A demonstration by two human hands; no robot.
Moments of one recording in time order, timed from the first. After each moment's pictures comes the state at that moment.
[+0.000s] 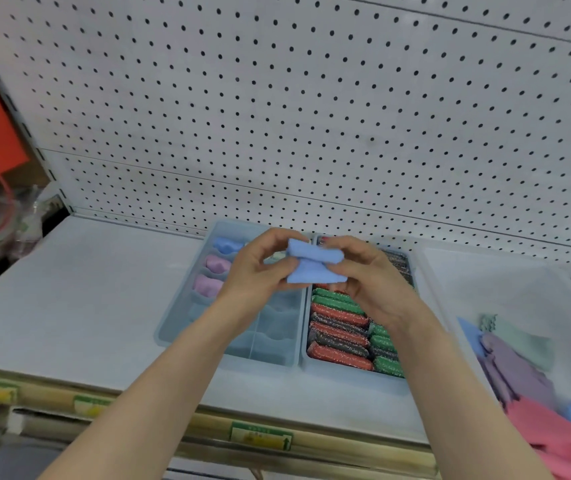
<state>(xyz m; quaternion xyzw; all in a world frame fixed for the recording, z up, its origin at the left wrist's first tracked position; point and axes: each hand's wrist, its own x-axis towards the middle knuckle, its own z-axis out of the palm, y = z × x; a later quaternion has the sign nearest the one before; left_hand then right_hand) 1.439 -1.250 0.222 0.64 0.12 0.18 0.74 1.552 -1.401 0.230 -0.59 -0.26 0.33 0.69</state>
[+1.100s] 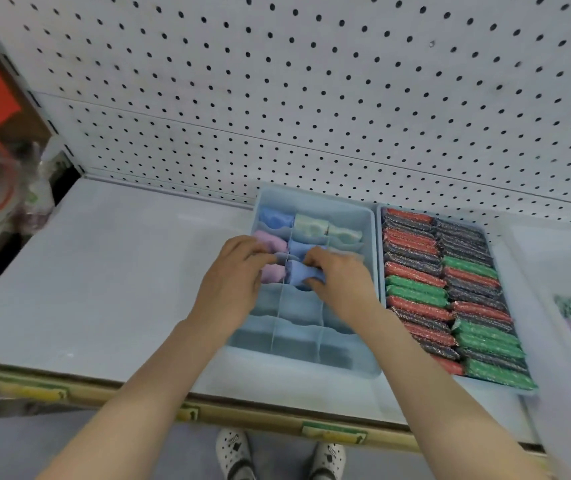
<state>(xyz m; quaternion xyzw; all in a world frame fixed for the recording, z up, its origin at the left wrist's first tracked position) 1.407 -1.107 0.106 0.95 0.08 0.17 0.24 1.532 -1.272 0.116 -0.91 -0.39 0.05 0.15</state>
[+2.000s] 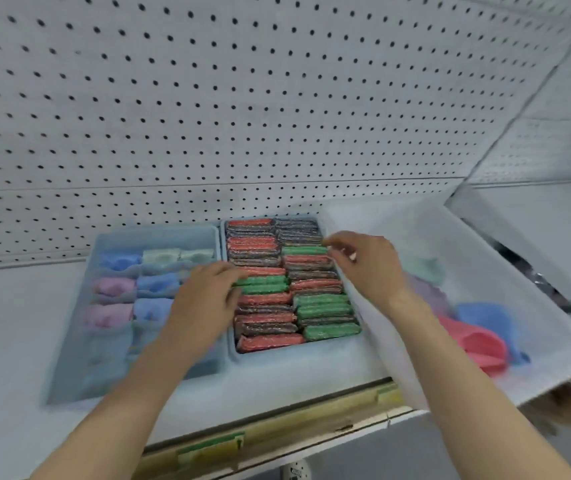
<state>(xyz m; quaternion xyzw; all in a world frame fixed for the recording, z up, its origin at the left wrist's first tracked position) 1.486 -1.261 0.146 0.95 -0.01 0.15 0.26 1.581 -1.510 0.210 -0.95 -0.20 -0.07 0.22</state>
